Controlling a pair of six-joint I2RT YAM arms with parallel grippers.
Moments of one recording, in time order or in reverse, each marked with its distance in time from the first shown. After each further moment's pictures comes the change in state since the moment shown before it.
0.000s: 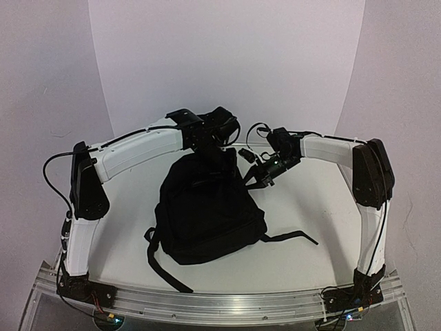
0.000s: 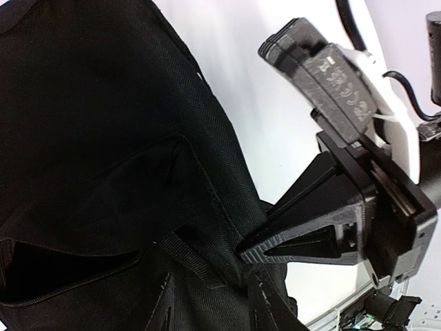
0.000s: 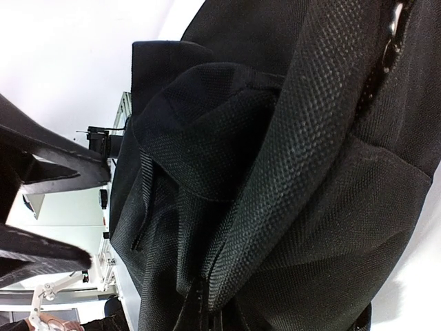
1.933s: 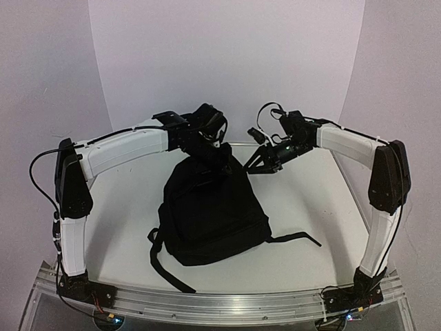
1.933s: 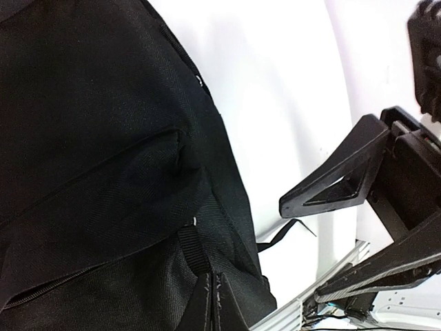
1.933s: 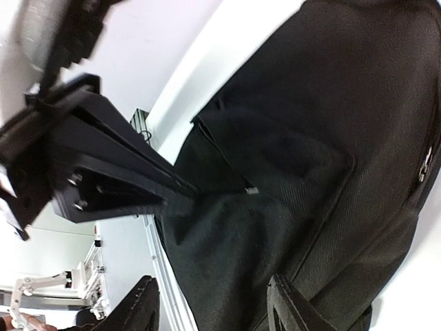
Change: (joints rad) left arm 0.047 -0.129 -0.214 0.215 0.157 -0.042; right arm -0.042 -0.147 0.001 0.007 0.008 -0.024
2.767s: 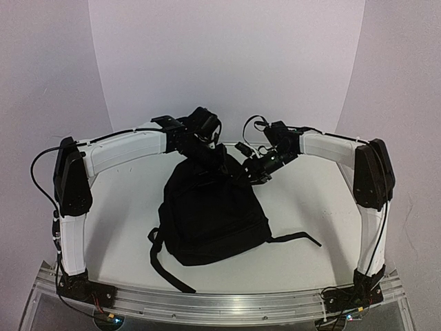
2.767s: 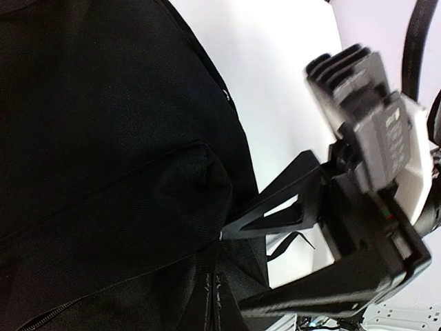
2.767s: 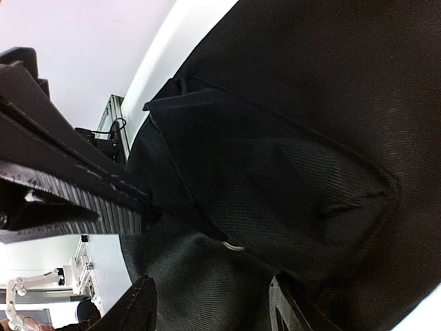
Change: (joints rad) left arm 0.048 0.000 -0.075 0.085 0.037 -0.032; right arm 0.067 0.135 0.048 0.012 0.081 0.021
